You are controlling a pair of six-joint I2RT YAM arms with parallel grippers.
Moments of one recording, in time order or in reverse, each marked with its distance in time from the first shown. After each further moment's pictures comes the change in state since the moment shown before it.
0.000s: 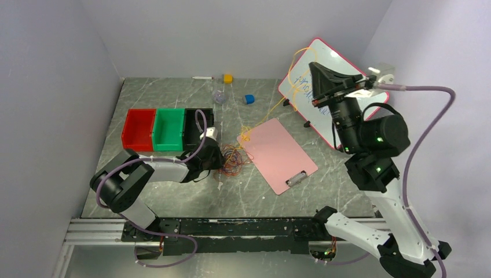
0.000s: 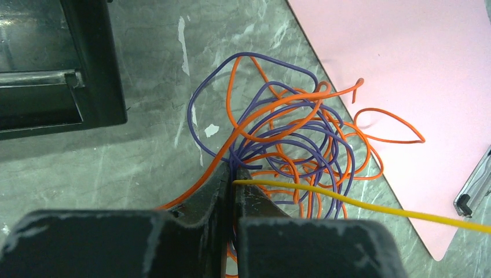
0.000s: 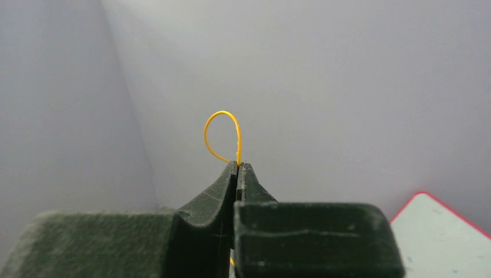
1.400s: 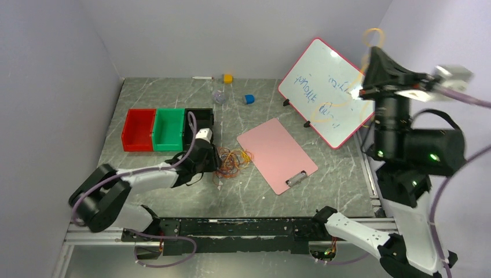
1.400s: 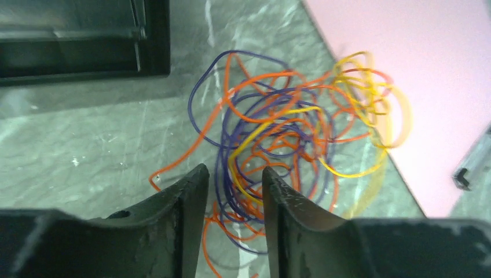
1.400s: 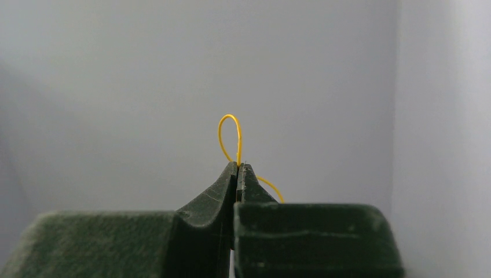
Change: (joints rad) left arm -0.003 -0.151 -0.043 -0.142 -0.037 0.012; right arm 0.000 -0.039 0.243 -0.032 0.321 -0.299
